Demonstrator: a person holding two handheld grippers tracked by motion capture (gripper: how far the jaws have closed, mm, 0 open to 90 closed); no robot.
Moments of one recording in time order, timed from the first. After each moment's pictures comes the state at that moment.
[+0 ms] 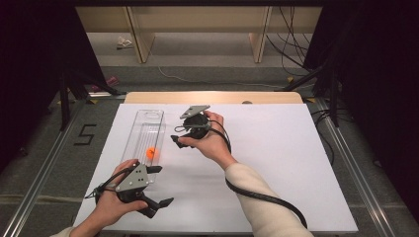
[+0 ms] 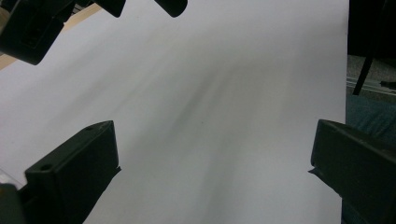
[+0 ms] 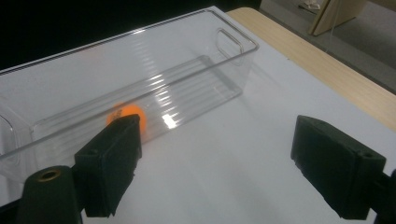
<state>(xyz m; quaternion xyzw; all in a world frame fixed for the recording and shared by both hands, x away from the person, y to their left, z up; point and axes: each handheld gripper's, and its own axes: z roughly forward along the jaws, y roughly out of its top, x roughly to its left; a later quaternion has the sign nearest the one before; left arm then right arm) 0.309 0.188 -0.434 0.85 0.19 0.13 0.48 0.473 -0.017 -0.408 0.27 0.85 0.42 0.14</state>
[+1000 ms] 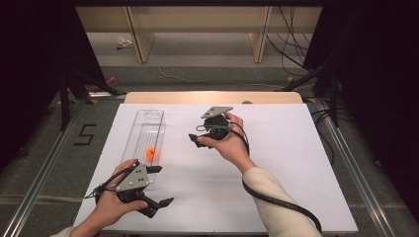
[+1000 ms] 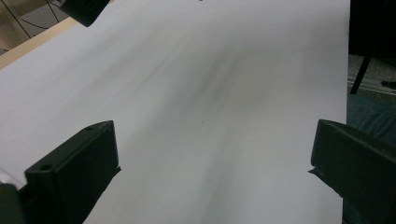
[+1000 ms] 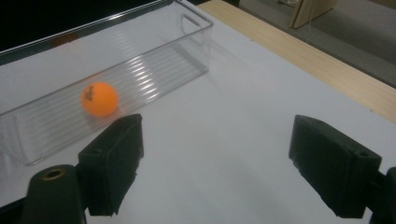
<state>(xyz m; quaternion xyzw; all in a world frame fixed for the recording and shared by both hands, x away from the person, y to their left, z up) 0.309 0.188 -0.434 0.85 0.19 0.13 0.48 0.469 -0.070 -0.408 0.30 0.84 0.43 0.15</state>
